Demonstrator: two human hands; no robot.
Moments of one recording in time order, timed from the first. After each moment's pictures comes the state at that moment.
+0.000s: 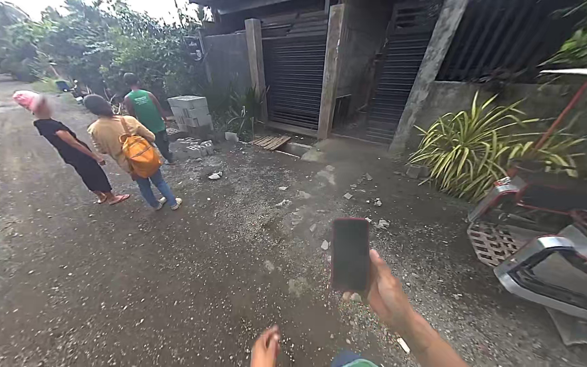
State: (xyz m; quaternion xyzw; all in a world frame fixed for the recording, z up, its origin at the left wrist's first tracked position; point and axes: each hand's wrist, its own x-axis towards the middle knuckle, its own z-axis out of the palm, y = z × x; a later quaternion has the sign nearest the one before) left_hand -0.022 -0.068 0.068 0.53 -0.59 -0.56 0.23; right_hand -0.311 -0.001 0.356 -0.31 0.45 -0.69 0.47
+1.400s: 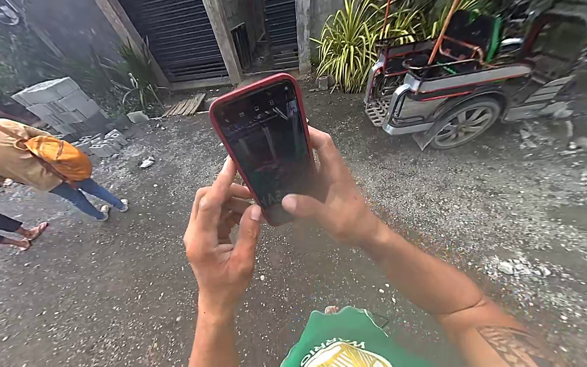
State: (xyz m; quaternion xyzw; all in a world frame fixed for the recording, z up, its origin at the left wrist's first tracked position) left_hand 0.206 0.159 0.486 -0.01 -0.78 -0.39 0.49; right_hand 0.052 0.289 0.501 -0.53 0.43 -0.71 0.20
